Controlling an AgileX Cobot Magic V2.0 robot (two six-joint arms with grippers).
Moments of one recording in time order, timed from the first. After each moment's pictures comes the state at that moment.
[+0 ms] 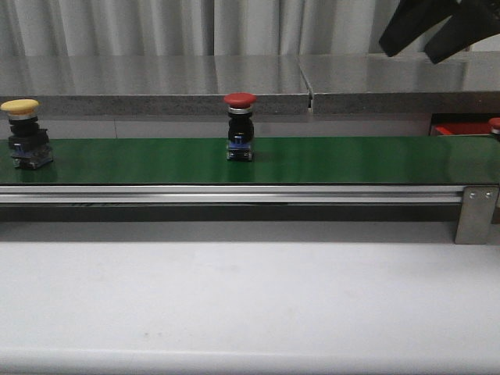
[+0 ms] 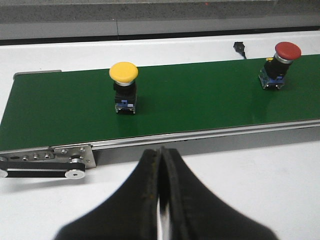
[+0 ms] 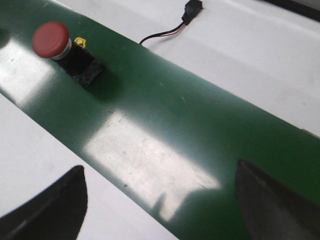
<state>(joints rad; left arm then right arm) -0.14 0.69 -0.70 -0.18 0.60 0.09 0.00 1.63 -1.36 0.69 0.85 -0.78</state>
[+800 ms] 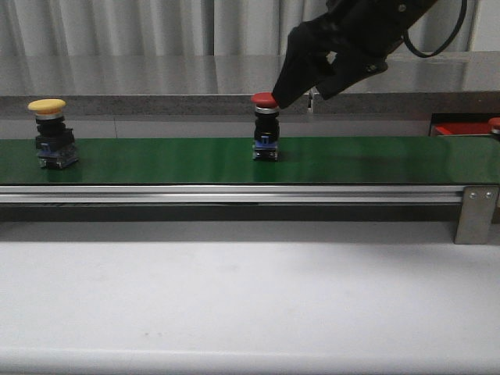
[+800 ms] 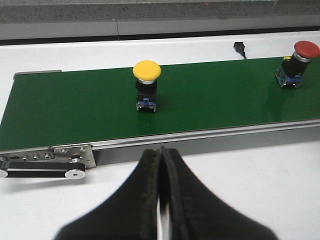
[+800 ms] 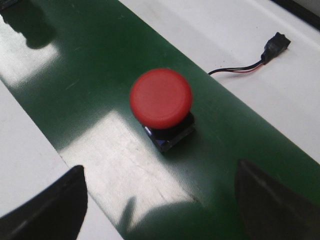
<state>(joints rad) -0.14 0.69 -0.70 -0.18 0.60 0.09 0.27 1.78 -1.37 0.70 0.60 -0.84</state>
